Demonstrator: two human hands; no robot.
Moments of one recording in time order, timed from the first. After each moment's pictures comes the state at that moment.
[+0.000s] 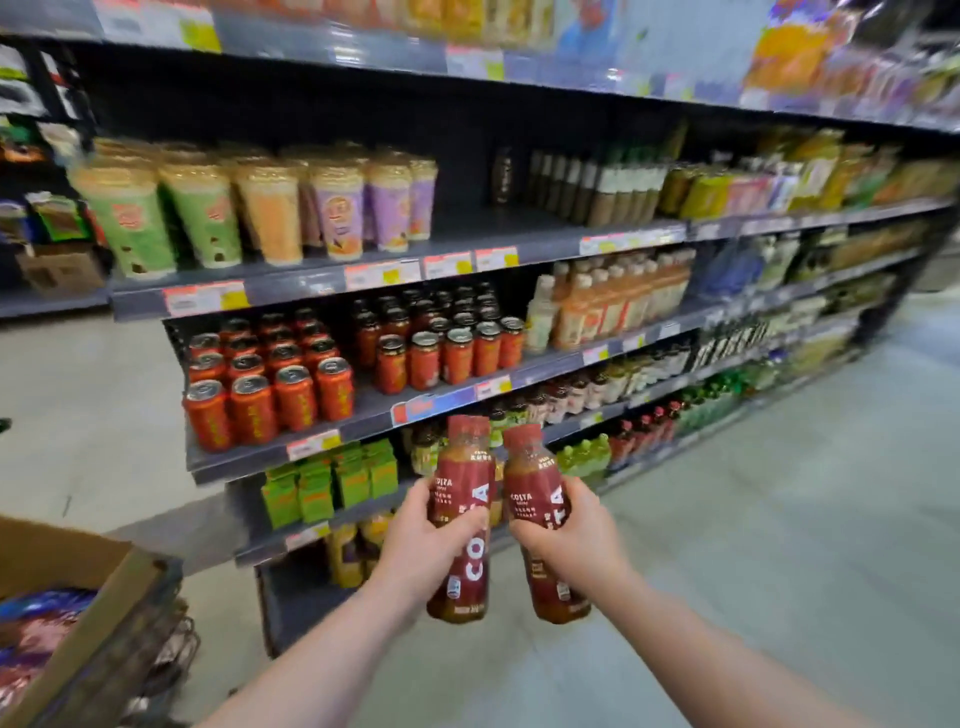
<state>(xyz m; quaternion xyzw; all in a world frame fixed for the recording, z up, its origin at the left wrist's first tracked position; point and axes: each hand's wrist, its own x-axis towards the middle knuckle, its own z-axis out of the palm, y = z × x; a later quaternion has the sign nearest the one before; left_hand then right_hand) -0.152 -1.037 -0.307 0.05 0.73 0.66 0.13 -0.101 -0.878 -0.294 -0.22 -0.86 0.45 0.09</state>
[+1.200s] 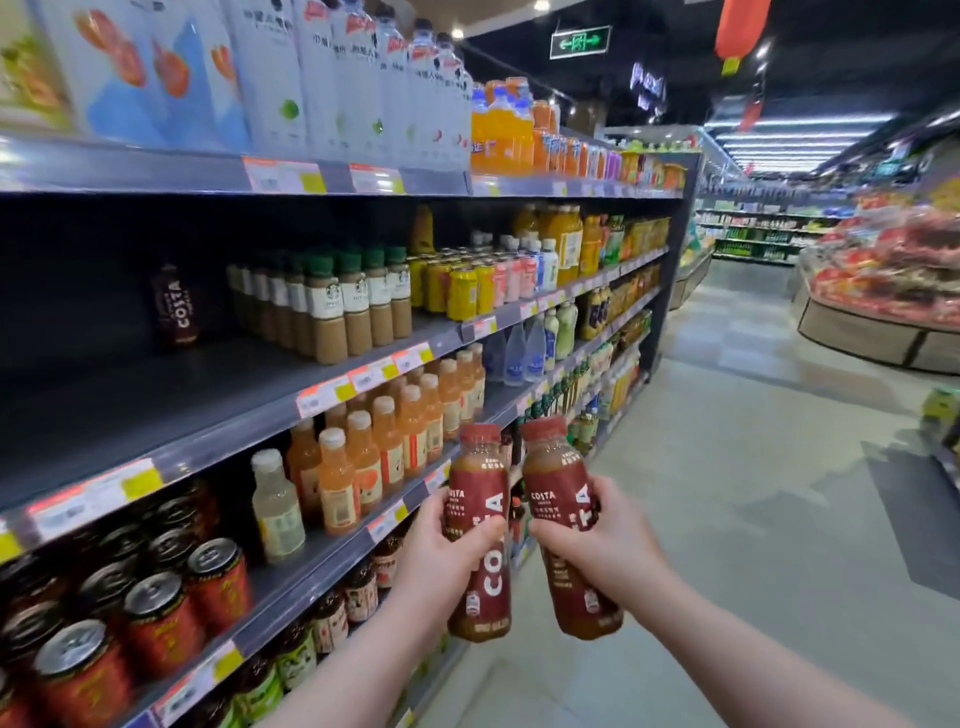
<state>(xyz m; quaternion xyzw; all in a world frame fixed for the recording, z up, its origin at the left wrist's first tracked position) -0.358 -0.590 -0.240 0.26 0.66 0.66 0.24 -0.236 -0.472 -0.208 -0.35 -0.79 0.43 0.27</state>
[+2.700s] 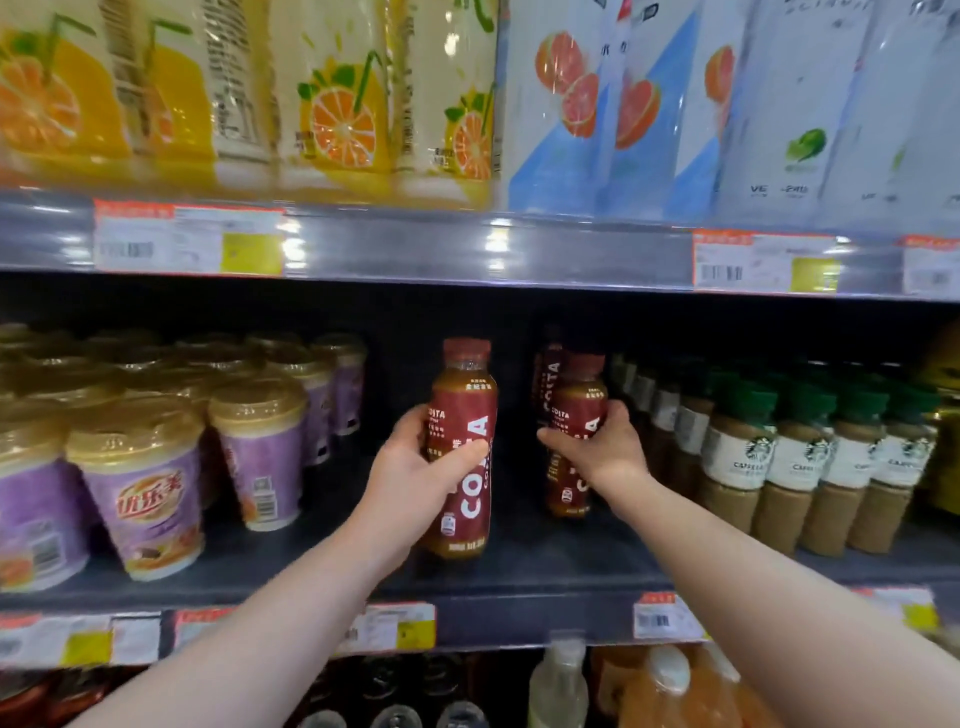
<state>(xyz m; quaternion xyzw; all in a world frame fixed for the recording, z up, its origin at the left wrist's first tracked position) -0.668 -0.714 -0.146 0.05 0.70 0.69 -0.18 -0.757 -0.524 -0.145 0.00 -0.82 0.54 0.17</state>
